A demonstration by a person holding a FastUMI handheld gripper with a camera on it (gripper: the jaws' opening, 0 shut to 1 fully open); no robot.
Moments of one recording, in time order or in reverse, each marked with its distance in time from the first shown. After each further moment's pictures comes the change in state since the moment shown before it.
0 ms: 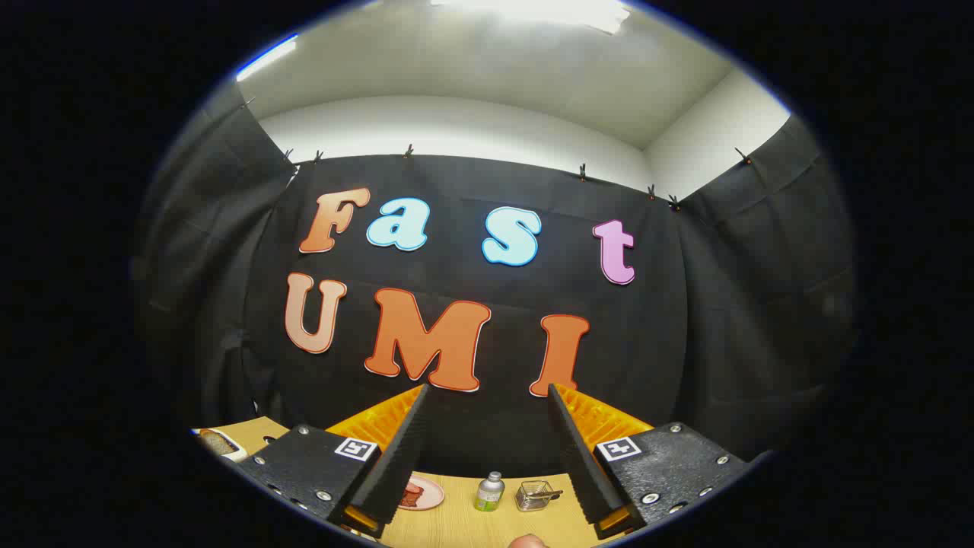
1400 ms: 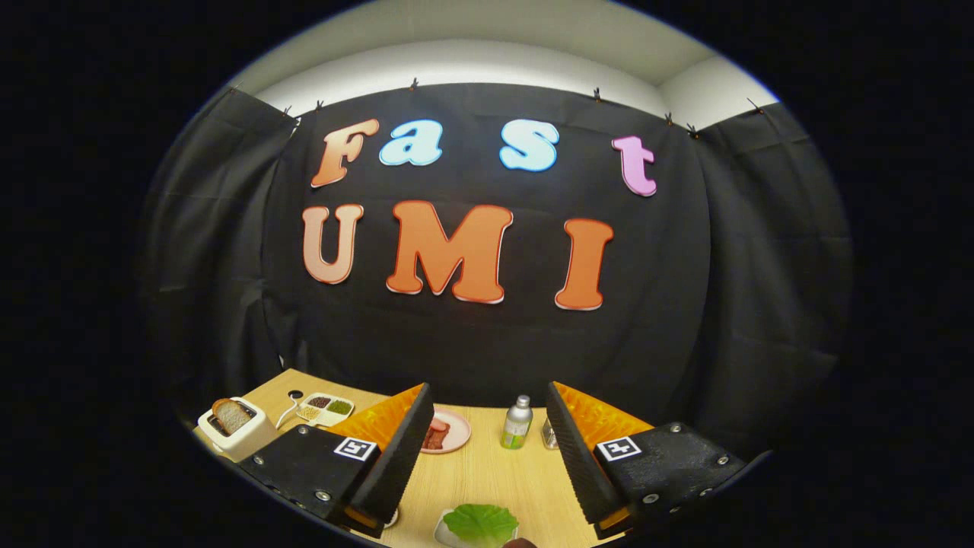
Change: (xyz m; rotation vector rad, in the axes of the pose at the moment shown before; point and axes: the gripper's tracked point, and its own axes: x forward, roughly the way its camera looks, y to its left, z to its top) arm -0.035 0.028 -0.122 0.038 0.390 0.082
